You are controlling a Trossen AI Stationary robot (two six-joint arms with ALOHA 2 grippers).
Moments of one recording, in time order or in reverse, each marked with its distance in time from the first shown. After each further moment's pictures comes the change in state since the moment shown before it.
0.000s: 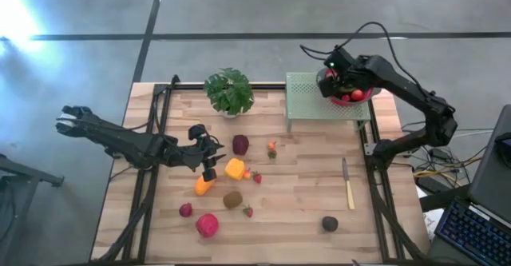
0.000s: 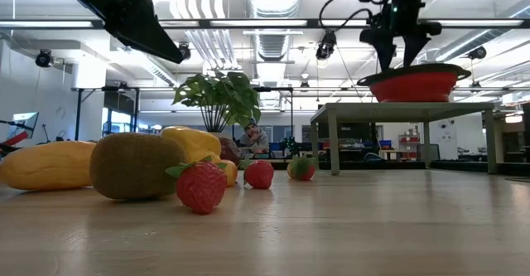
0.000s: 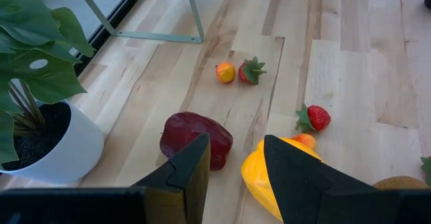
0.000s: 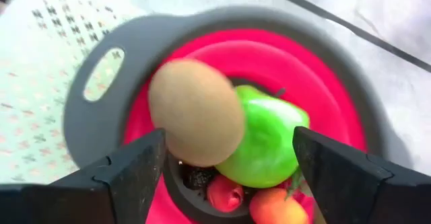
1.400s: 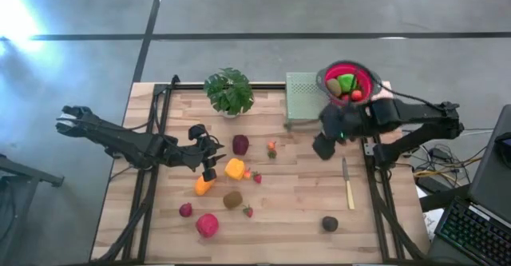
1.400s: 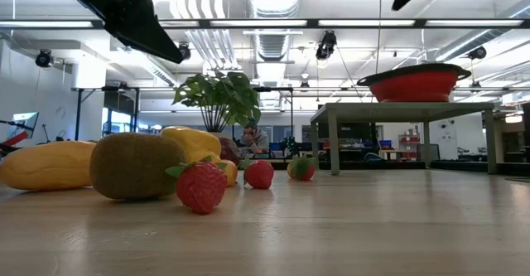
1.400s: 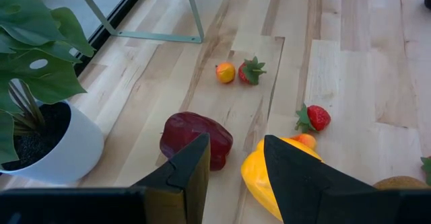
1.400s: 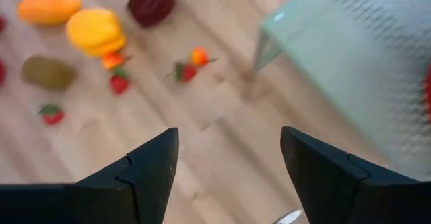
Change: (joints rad) left arm 0.000 0.000 0.000 0.000 0.000 0.000; right arm 0.820 -0.059 0.103 -0.122 -0.167 0.377
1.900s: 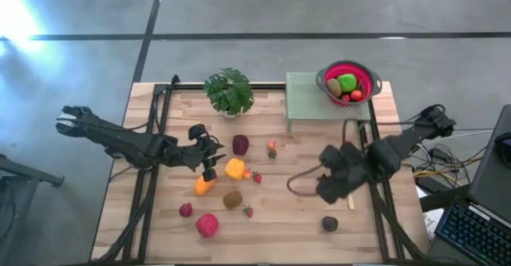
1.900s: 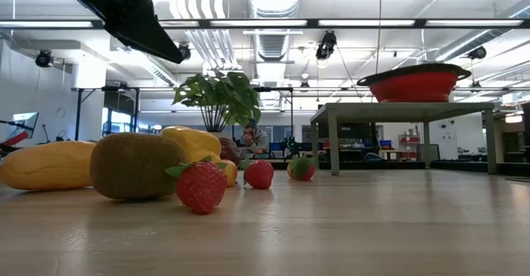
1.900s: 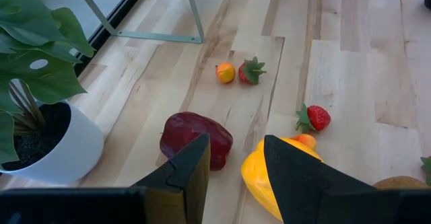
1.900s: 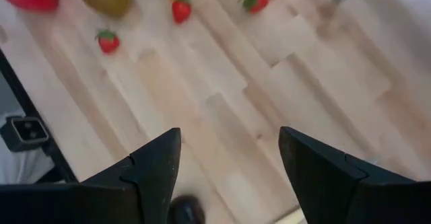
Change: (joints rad) left arm 0.000 0.000 0.000 0.000 0.000 0.000; right arm 0.407 0.116 -0.019 0.003 0.009 0.367
